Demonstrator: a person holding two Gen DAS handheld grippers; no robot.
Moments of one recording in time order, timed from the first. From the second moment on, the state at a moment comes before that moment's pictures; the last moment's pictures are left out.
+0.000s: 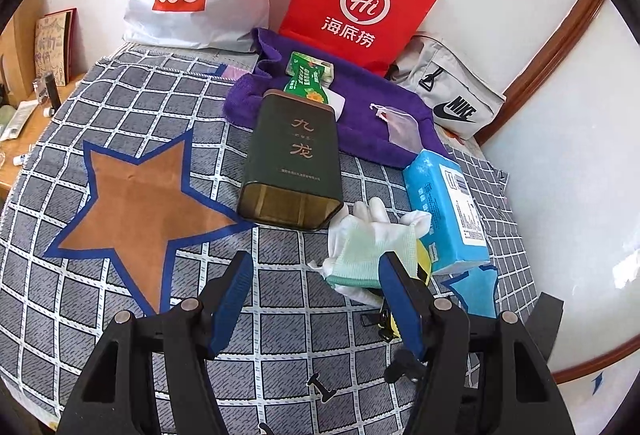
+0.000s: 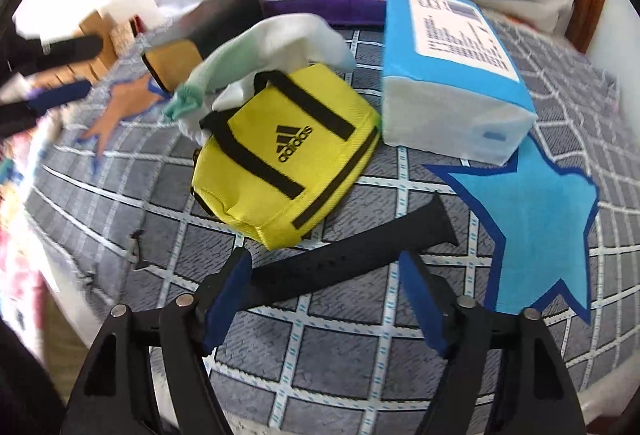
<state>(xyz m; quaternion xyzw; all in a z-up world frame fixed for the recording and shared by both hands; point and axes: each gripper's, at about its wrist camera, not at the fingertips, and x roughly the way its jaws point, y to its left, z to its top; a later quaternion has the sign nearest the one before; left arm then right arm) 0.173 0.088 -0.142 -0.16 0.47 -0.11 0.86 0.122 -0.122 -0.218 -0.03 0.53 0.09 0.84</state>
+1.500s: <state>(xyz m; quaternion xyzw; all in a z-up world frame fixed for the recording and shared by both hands) 0.180 0.012 -0.154 -0.10 0.49 -0.17 0.85 0.112 -0.178 -0.217 -0.03 0.48 0.11 0.87</state>
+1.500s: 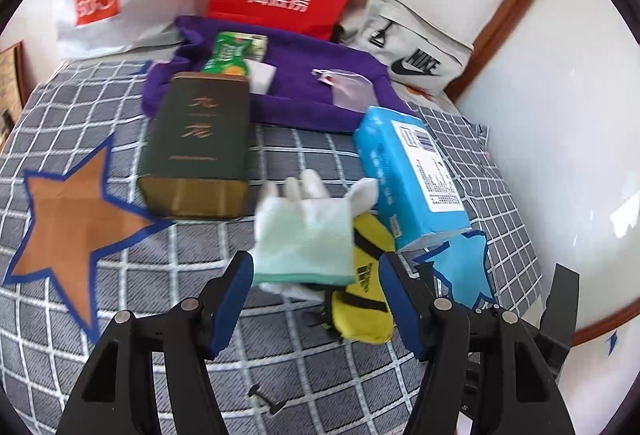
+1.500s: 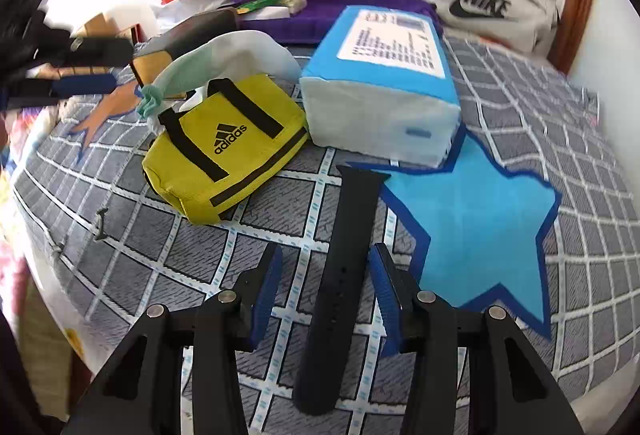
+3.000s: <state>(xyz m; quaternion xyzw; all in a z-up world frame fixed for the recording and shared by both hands) 0.184 0.022 -0.105 -0.13 0.44 -0.12 0.88 0.112 -0.215 -0.156 0.03 0.44 0.14 0.89</state>
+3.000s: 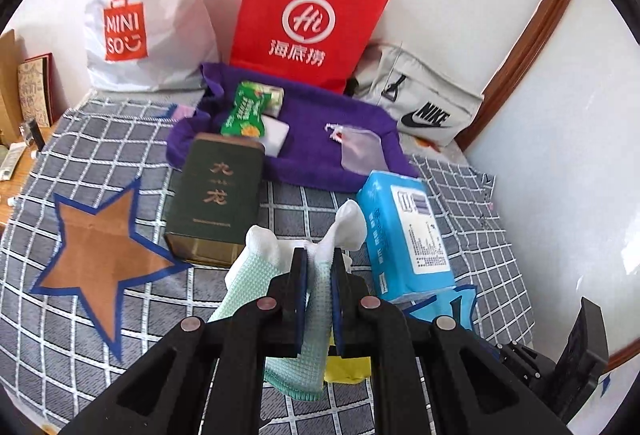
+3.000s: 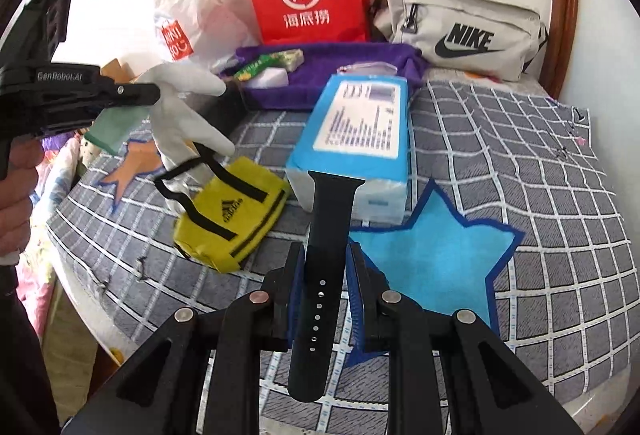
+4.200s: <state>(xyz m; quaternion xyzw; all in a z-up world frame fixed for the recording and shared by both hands) 0.203 0.062 -0.032 -0.15 0.39 -0.12 0.90 0.197 -0.192 -0.069 0.03 0.41 0.15 0.90</state>
